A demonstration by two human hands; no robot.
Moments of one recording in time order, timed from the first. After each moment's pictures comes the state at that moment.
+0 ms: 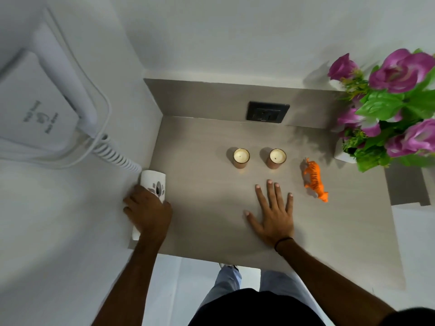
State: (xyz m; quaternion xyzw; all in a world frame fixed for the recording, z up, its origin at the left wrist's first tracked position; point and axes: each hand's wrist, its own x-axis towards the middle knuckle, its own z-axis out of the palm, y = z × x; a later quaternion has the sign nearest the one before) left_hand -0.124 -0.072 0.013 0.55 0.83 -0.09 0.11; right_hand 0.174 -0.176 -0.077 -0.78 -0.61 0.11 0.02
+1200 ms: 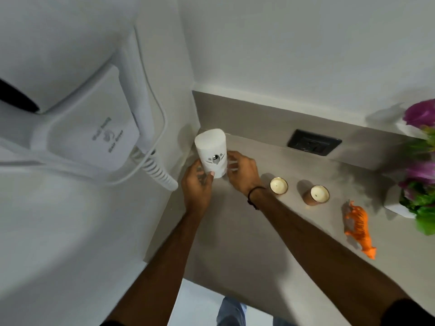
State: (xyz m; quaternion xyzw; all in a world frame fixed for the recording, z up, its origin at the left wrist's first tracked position) left_hand -0.087 0.028 -0.011 0.48 0.69 0.44 0.32; right_hand 0.055 0.066 0.001 -0.66 -0.59 0.37 0.29
